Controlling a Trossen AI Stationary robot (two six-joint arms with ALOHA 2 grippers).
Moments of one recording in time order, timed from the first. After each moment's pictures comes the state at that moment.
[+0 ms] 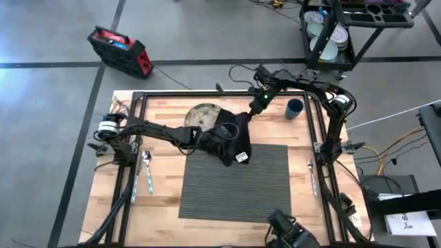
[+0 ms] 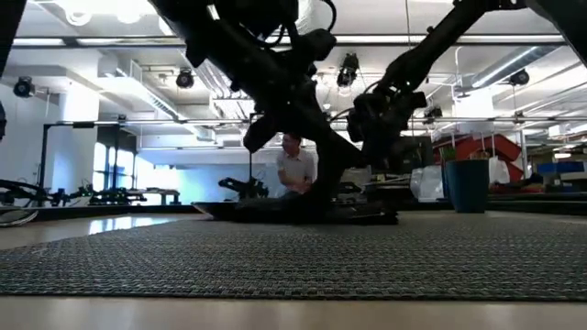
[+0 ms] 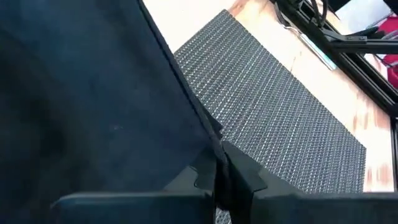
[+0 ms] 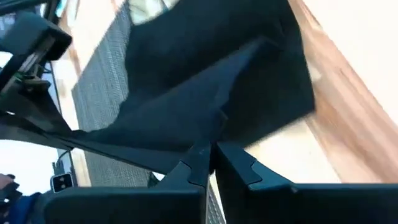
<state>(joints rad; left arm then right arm) 0.00 1.77 1.13 -0.02 0.00 -0.70 -0.86 1.89 1.34 -0.81 -0.75 -0.11</state>
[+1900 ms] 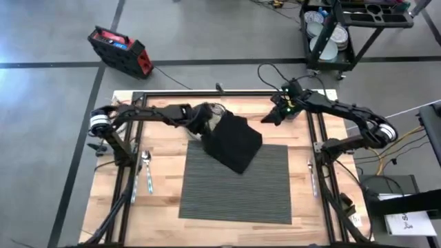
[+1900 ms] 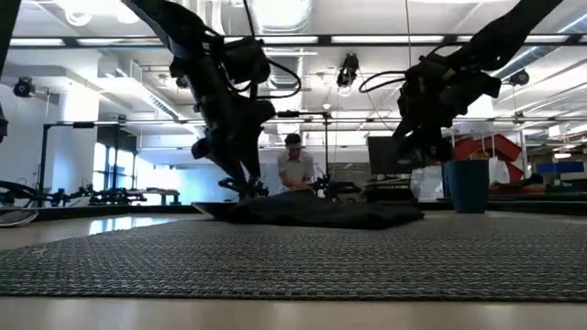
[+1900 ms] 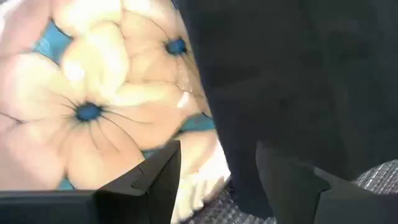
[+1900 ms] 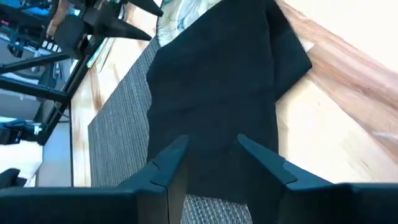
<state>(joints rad) 0.35 1.63 1.07 -0.49 0.03 -0.41 -0.86 1.31 0.73 -0.30 -0.80 0.22</state>
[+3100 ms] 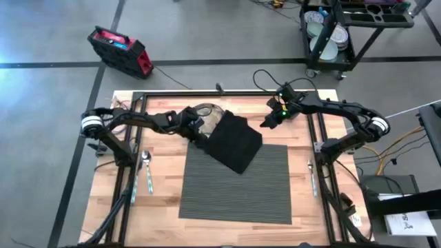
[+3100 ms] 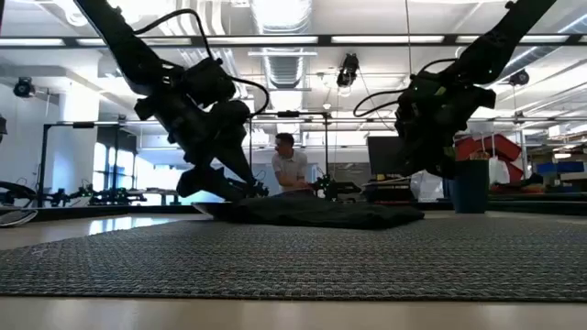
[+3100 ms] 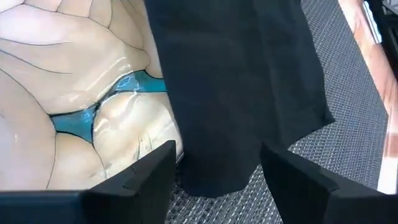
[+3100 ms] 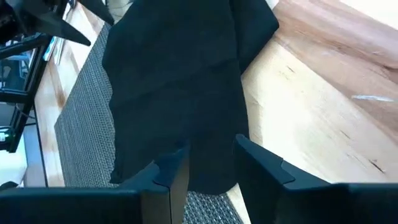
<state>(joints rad) 0.38 1.56 0.70 0.04 0.36 -0.57 -0.83 1.41 0.71 -0.31 -0.70 0.24</state>
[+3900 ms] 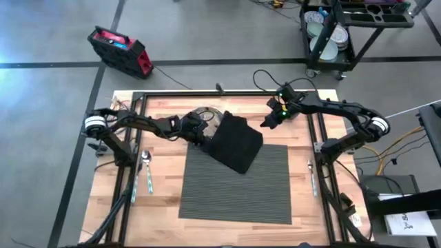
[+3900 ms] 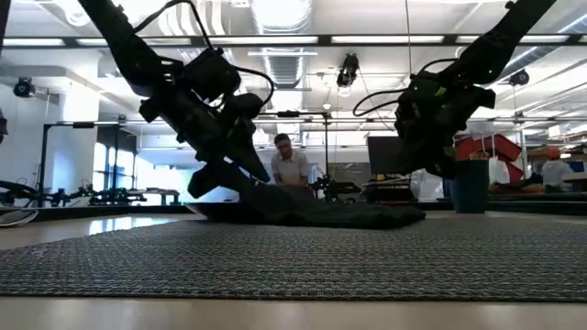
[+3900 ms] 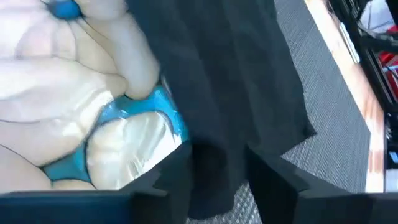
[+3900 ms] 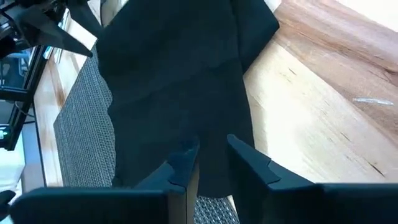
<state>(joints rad) 0.30 1.60 0.70 0.19 0.28 -0.68 -0.83 1.41 0.71 -0.30 -0.70 0.22</state>
